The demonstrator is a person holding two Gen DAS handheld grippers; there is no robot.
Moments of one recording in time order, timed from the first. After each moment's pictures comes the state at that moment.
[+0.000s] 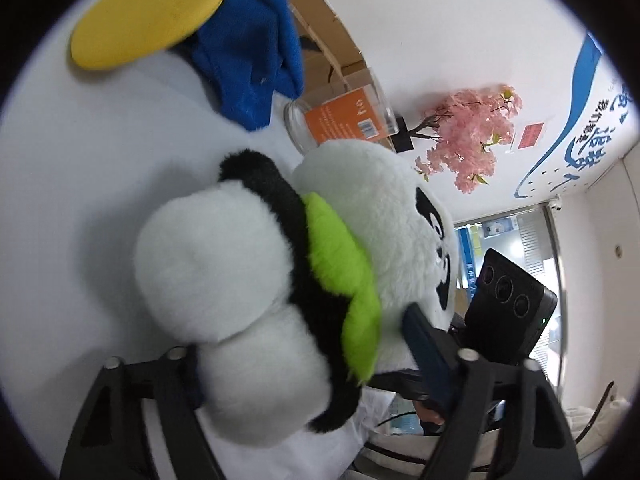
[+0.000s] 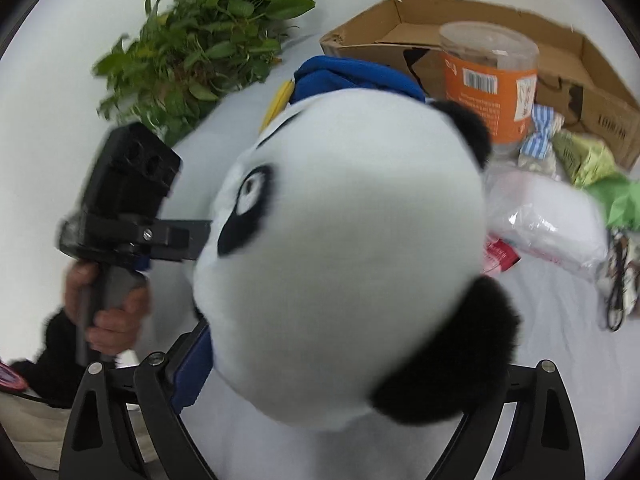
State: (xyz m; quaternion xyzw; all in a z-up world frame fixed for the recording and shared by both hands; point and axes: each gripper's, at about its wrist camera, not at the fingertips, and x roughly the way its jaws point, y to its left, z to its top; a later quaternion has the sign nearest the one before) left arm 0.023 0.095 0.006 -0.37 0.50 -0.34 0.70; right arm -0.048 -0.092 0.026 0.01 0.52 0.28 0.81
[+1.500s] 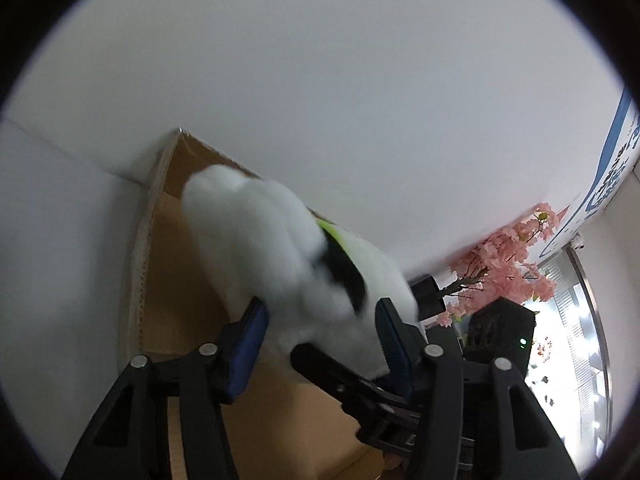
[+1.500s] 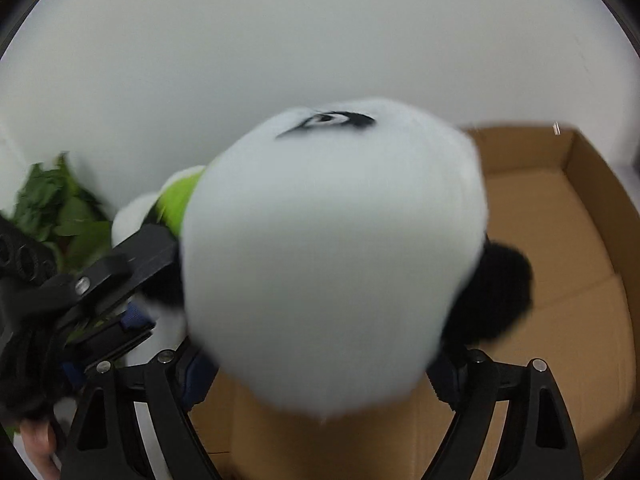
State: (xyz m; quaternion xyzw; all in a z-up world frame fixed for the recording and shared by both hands) left arm 0.409 0.130 0.069 -0.33 0.40 -0.32 0.79; right arm 0.388 -0.102 0.071 0.16 0.47 0.04 0.87
